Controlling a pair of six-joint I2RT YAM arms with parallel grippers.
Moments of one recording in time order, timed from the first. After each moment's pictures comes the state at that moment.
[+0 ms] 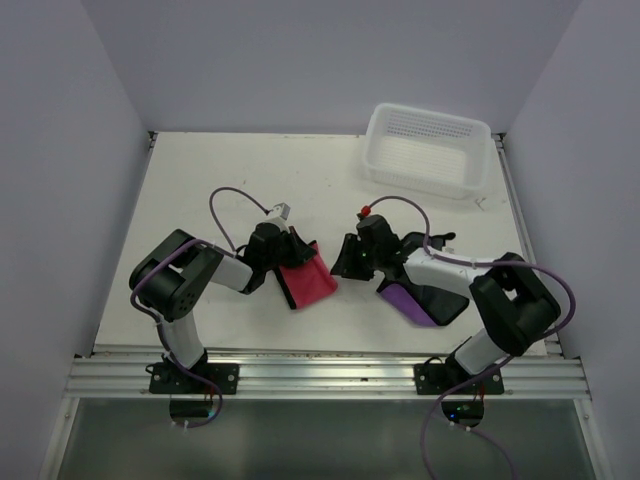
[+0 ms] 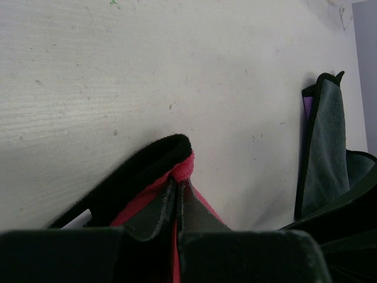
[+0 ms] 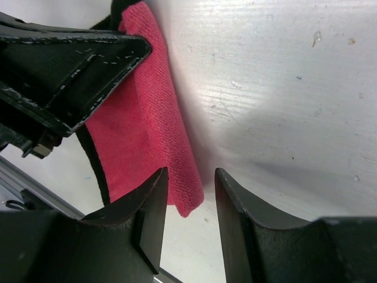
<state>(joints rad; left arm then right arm) -0.54 1.81 0.60 0.72 0.16 -0.75 0.67 1.55 0.79 -0.08 -0.13 0.84</state>
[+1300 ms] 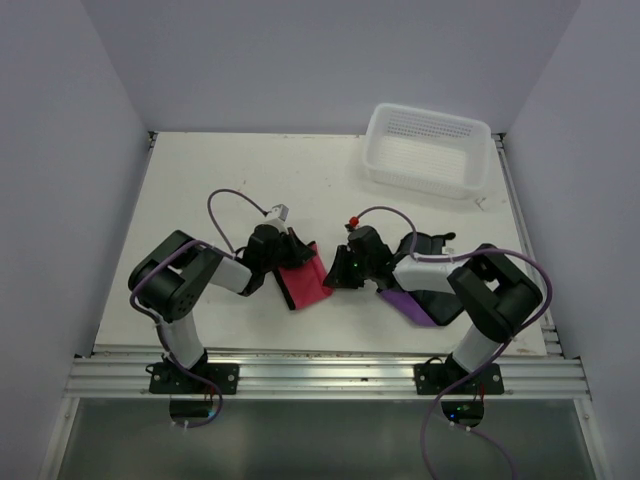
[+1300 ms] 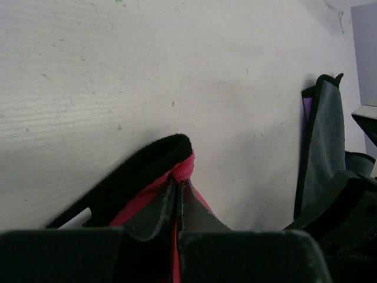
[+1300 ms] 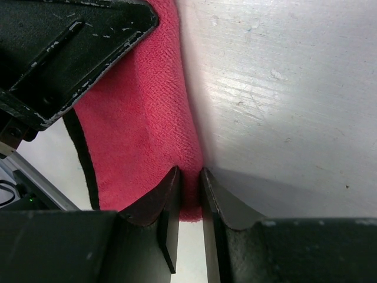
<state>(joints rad) -0.54 1.81 0.57 0.74 0.15 -0.76 0.72 1.68 0.74 0.10 -0.21 0.84</state>
